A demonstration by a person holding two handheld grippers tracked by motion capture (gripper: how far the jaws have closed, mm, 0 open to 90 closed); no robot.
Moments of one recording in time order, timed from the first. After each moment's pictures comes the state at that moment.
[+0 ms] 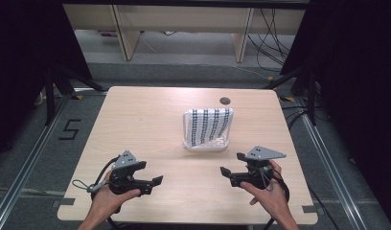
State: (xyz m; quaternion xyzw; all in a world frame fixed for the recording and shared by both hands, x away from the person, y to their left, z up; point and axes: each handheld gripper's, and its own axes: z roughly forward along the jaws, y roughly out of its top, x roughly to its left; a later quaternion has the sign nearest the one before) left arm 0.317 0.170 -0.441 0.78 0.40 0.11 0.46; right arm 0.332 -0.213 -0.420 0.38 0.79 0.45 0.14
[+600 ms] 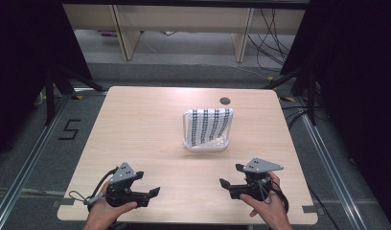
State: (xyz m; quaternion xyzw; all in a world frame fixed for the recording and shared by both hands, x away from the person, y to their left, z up) left arm 0.295 0.177 -0.460 0.79 0.39 0.11 0.45; right arm 0.313 -0.213 -0.444 0.38 0.80 0.45 0.13
